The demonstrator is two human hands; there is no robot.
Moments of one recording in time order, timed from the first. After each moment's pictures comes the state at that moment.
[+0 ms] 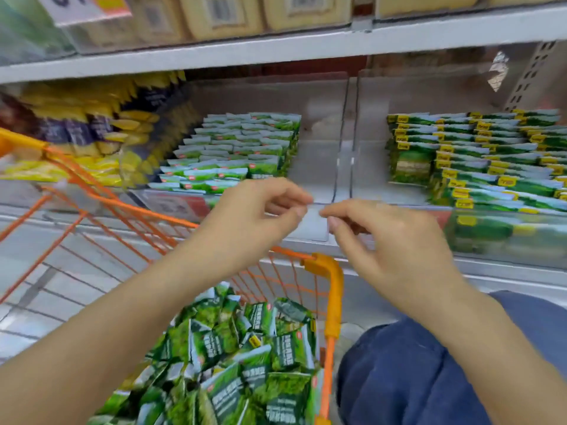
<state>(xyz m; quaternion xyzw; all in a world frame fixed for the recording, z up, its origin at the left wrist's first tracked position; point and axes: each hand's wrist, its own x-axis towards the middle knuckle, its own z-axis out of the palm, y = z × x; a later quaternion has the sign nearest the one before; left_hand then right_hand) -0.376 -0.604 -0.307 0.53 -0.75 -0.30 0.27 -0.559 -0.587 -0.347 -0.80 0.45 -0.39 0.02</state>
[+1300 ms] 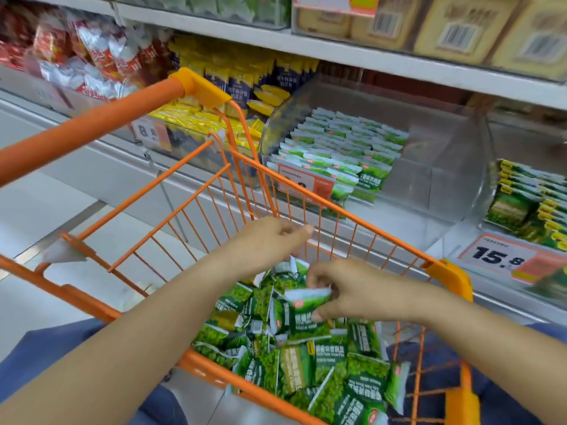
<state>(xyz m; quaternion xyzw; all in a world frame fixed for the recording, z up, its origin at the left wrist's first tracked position) -0.216 -0.543 -0.344 0.65 -0.61 -0.41 0.19 -0.396 -0.569 -0.363 -0.89 0.33 0.07 0.32</state>
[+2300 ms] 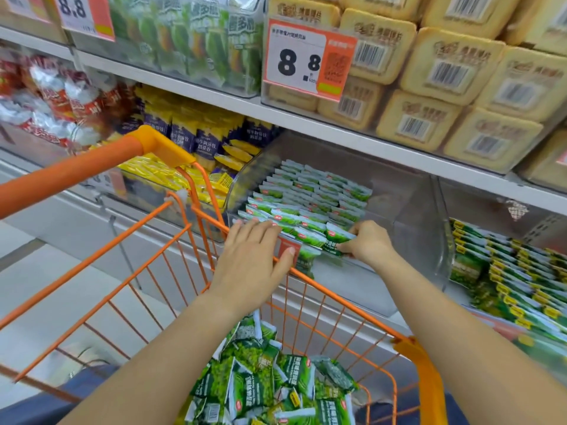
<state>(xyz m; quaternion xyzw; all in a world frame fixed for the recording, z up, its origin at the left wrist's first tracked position) -0.224 -0.622 -0.367 0.66 -0.72 -0.02 0.21 -0.421 -0.740 -0.346 -0.66 0.71 -0.11 0.21</state>
